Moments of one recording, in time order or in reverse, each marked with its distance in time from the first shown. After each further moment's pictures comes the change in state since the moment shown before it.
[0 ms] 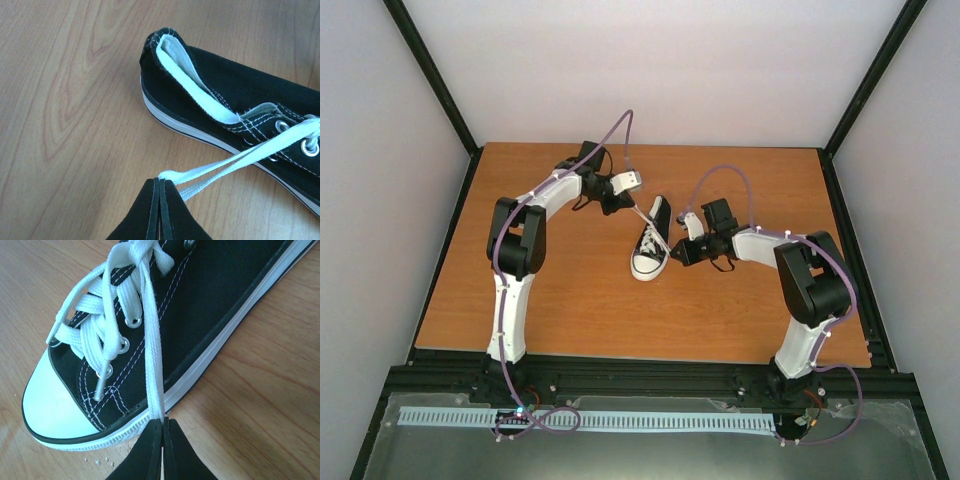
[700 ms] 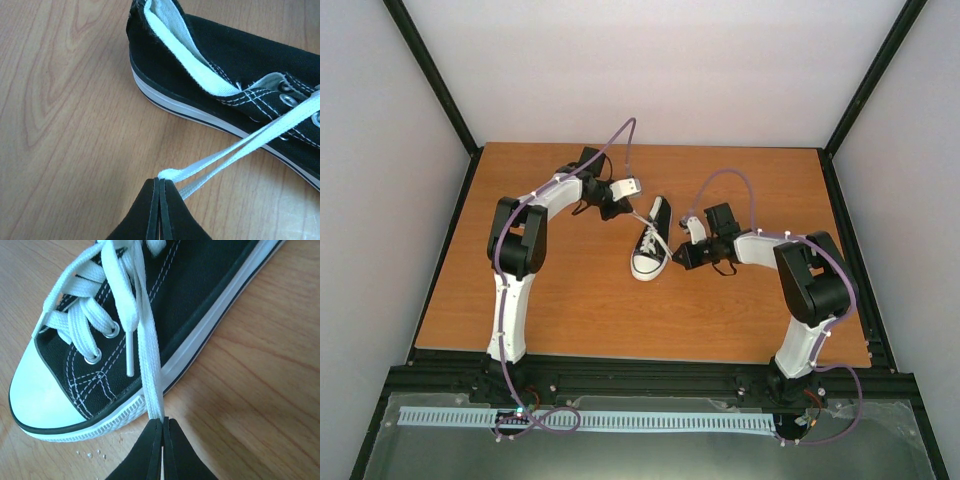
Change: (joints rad) left arm 0.000 0.005 -0.051 0.026 -0.030 0.046; right arm -0.014 0.004 -0.037 0.033 -0.013 0.006
